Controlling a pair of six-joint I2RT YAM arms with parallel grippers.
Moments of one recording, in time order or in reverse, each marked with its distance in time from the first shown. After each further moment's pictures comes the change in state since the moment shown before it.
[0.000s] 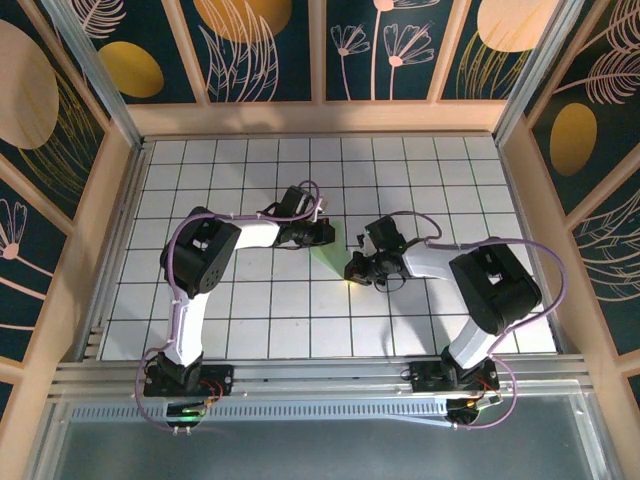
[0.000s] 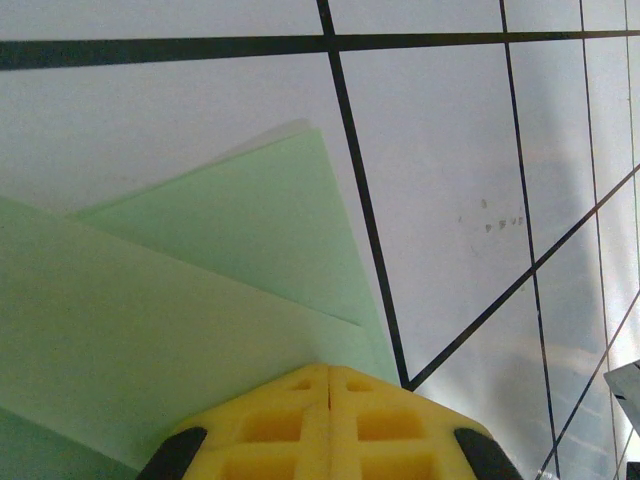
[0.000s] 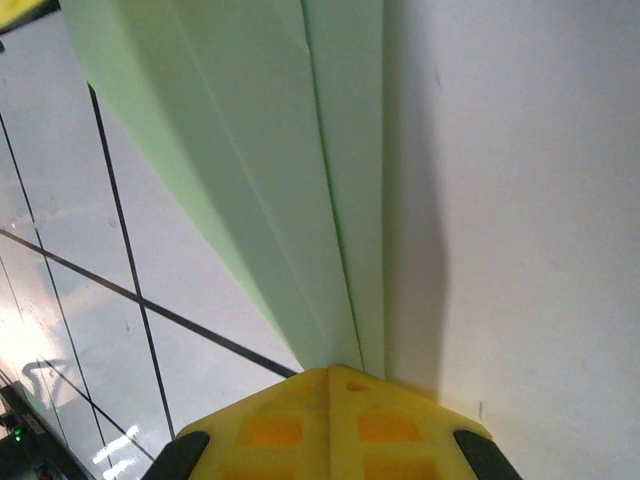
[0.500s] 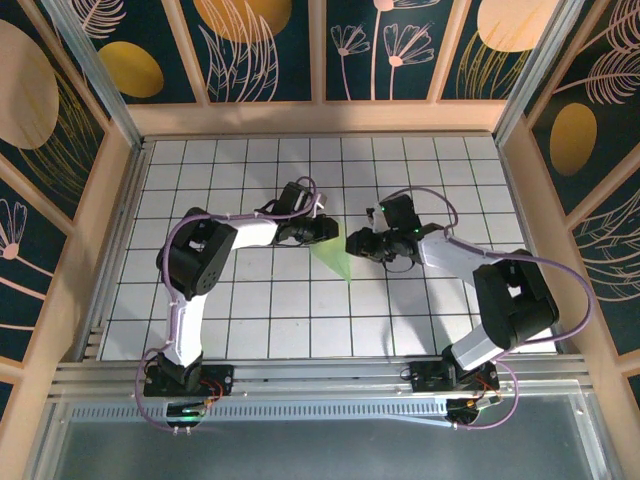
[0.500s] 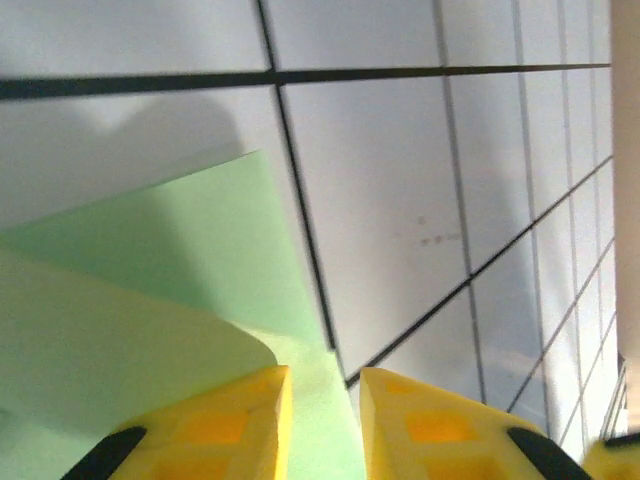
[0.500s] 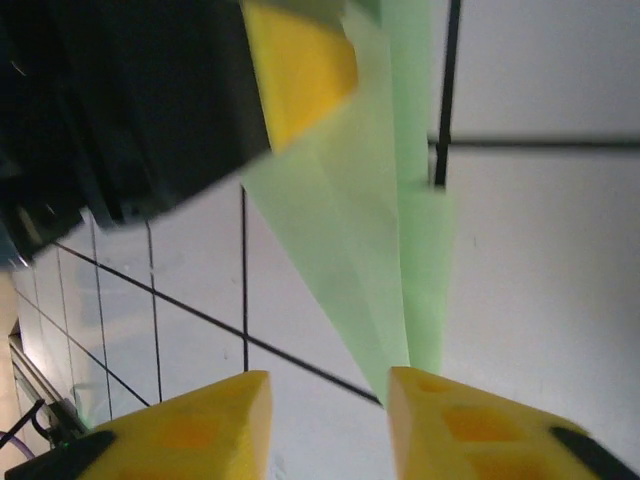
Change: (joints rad) left arm 0.003 -0.052 0.002 0.020 0.041 -0.079; right arm -0.106 -0.098 0.120 -0.060 -0.003 -0.126
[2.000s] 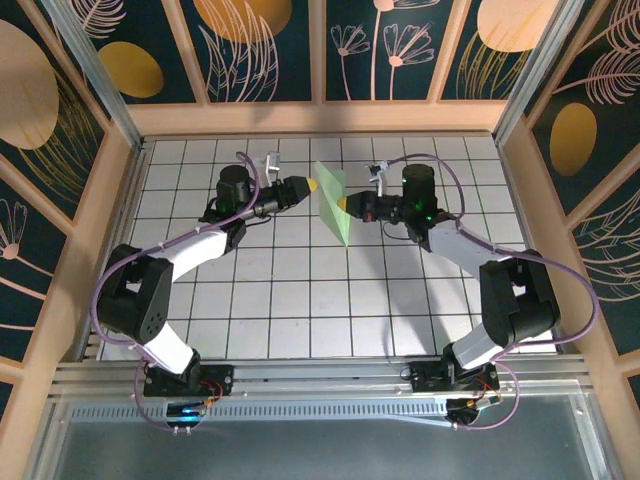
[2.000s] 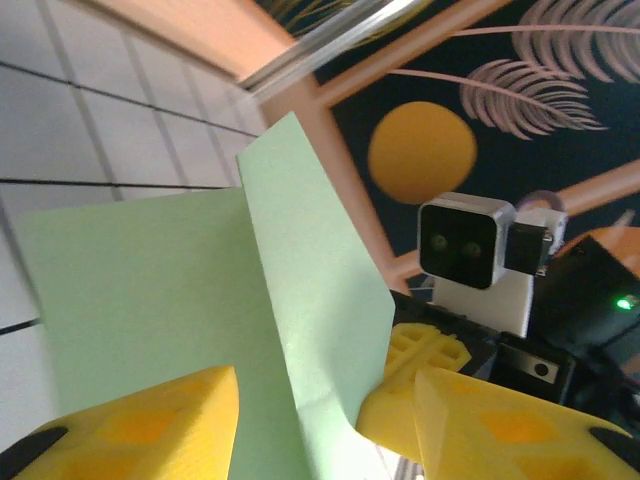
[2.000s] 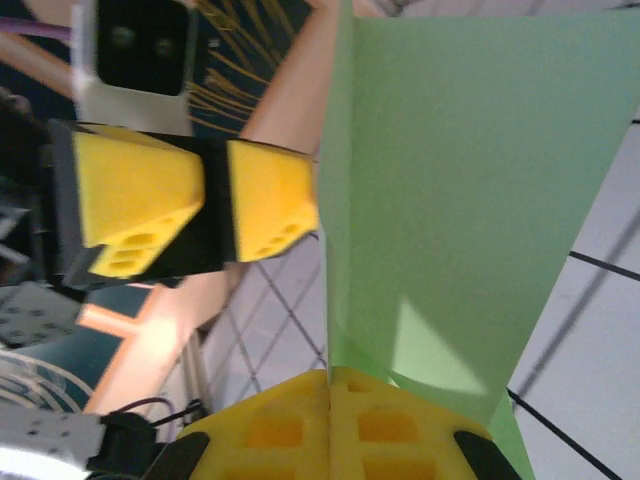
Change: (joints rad) left arm 0.168 -0.423 -0.288 0.521 0.184 -0.262; right arm -0.102 -0.010 0.060 0.526 -0.432 0.016
